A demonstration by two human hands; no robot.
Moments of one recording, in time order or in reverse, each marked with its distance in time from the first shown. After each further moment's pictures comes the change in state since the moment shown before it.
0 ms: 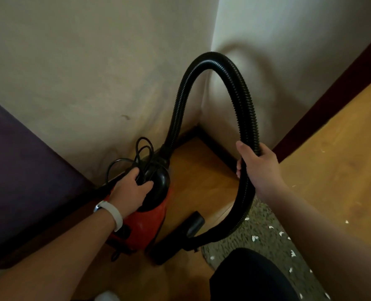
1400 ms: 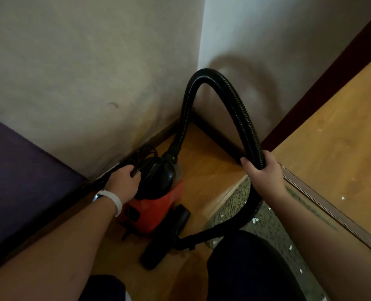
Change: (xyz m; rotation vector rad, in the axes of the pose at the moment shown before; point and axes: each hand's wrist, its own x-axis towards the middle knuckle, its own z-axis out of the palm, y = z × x) left_hand 0.041 -0.045 0.009 0.236 0.016 -0.023; right_hand 0.000 0.081 -0.020 -0.394 0.151 -0.019
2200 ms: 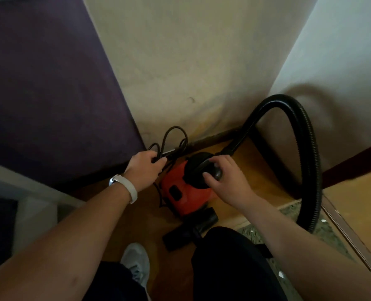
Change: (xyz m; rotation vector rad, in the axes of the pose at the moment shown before) left_hand -0.107 -0.016 -0.088 -0.217 0.221 -0.117; right_hand -0.070 -0.087 0.120 -0.305 -0.595 -0.648
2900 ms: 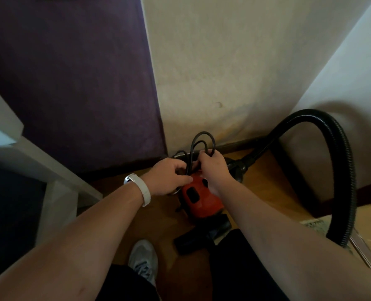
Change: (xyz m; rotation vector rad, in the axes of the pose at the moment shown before) left_hand -0.031 -0.001 -0.019 -0.042 -0.291 0.142; right_hand 0.054 -0.089 0.064 0.858 0.022 0.528
